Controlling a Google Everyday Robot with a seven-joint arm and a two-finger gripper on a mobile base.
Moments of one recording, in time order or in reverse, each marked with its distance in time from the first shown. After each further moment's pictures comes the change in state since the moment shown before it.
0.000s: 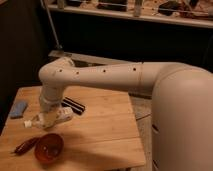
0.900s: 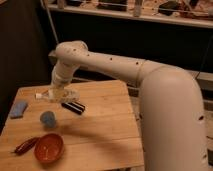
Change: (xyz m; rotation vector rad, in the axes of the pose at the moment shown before) arm 0.101 -0.085 -0.049 0.114 -0.026 0.188
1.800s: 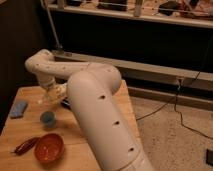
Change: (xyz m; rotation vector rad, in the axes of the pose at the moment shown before) arm 0.022 -0.099 0.104 -0.026 0.359 -0.247
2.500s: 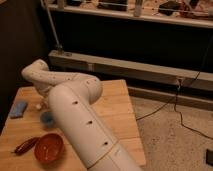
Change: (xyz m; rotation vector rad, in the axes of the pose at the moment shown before) arm -0.011 -0.036 0.126 -0.106 0.083 -0.110
